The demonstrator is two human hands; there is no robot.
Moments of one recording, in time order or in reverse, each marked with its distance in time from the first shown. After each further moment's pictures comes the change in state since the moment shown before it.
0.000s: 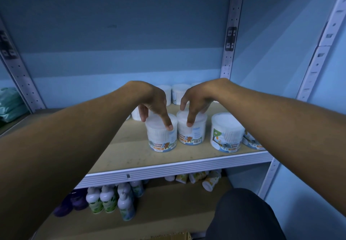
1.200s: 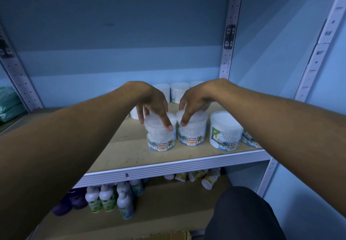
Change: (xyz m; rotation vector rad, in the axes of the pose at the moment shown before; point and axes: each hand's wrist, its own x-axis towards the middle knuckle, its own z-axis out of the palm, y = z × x) left_hand 0.000 0.001 0.005 -0.084 -0.072 0.004; right_hand 0.004 -0.001 0.007 0.093 -0.032 0.023
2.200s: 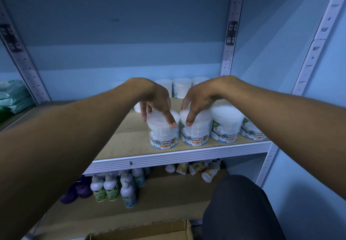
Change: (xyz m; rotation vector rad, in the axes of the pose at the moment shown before) left_hand -0.026 0.003 0.014 -0.002 0.020 0.032; right_hand -0.032 0.001 0.007 -0.038 -0.003 -0.087
